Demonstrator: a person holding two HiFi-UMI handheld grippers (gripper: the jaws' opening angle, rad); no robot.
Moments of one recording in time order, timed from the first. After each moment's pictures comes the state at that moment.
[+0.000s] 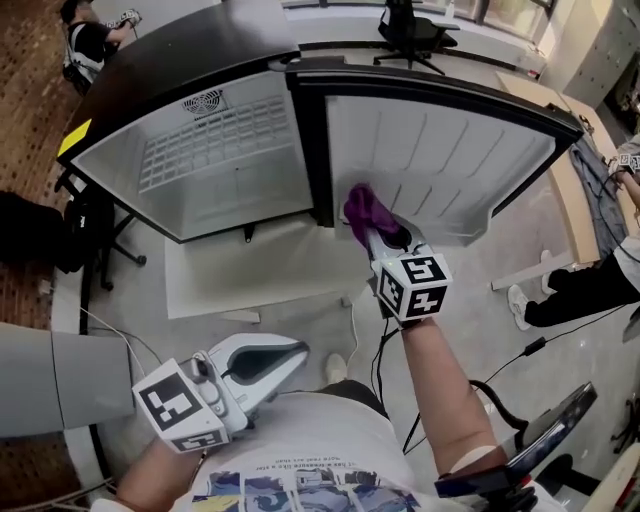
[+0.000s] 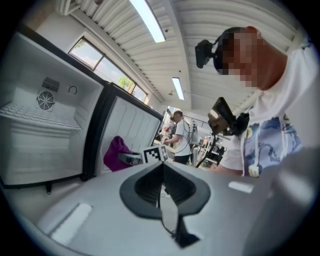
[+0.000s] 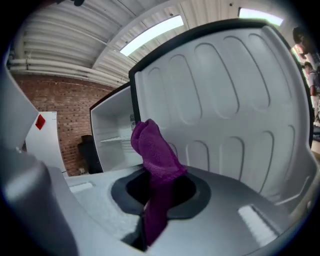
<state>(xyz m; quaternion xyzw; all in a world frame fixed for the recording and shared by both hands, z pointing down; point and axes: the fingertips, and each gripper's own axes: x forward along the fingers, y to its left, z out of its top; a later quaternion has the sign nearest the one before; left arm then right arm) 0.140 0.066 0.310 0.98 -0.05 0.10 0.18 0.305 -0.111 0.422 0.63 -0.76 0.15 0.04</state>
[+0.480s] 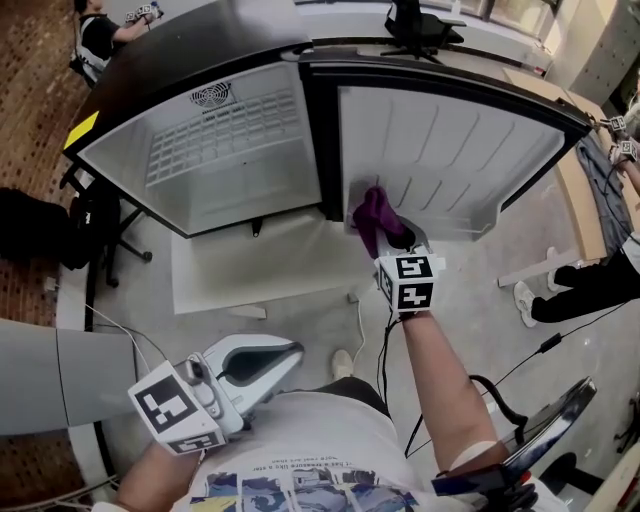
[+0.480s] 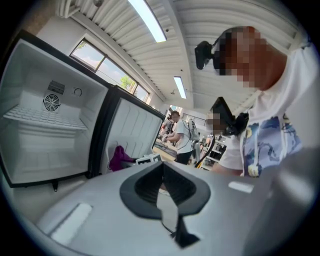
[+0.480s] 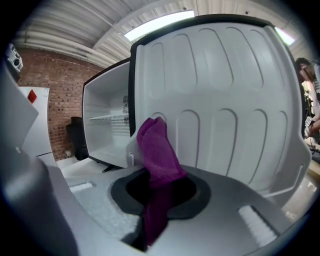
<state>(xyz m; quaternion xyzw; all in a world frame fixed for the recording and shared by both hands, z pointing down) 0.118 0.067 0.311 0.98 -0.07 0.11 0.18 0.318 -0.116 0.483 0.67 -0.72 0.12 0.12</state>
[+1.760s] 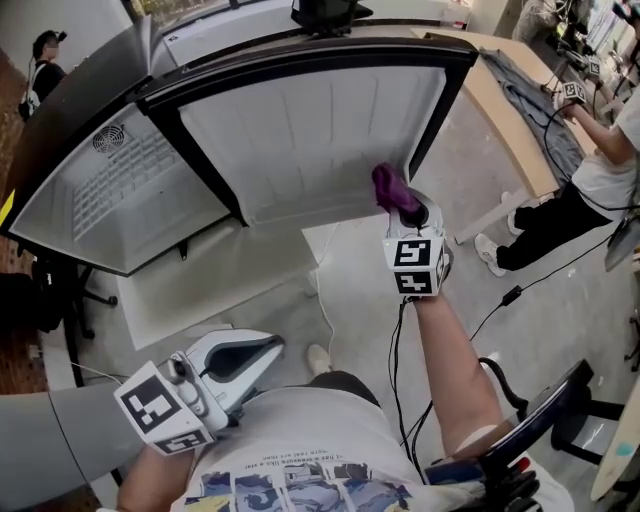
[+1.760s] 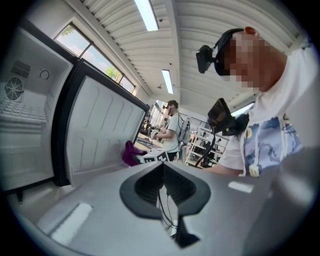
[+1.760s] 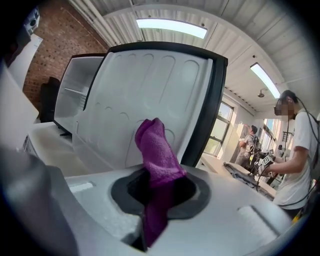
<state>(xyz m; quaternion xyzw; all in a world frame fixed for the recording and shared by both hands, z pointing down) 0.207 0.093 0.314 0.98 0.03 0.12 0.17 0.502 -0.017 0.444 0.78 -0.57 0.01 0.24</state>
